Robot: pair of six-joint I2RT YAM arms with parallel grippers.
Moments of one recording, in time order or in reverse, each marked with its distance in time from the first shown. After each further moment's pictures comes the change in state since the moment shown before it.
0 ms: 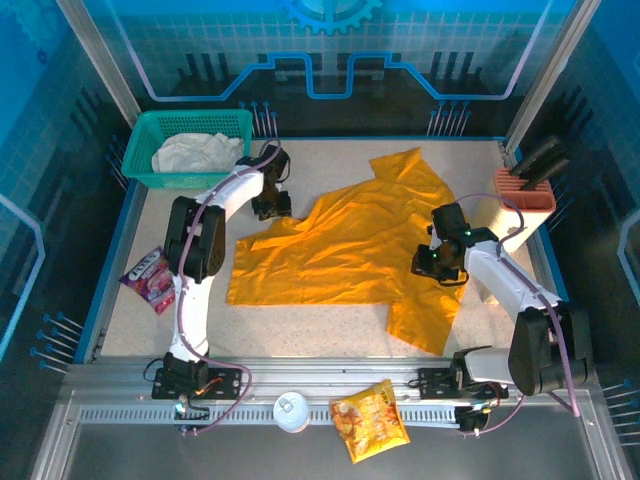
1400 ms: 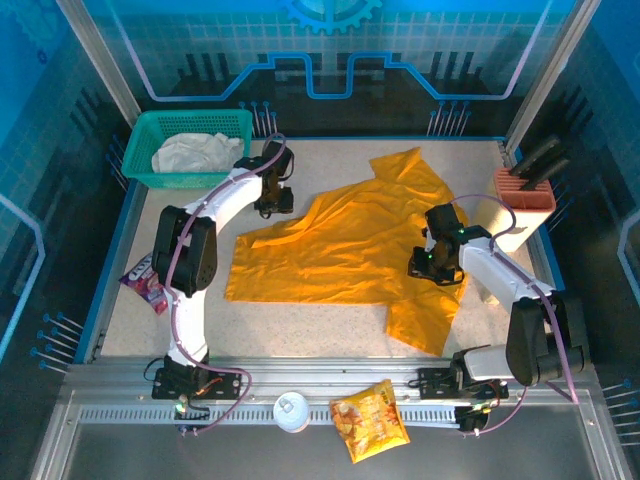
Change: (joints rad) left arm -0.052 -0.157 -0.094 0.066 -0.089 0.048; right arm 0.027 0.052 0.005 0.001 0.000 0.000
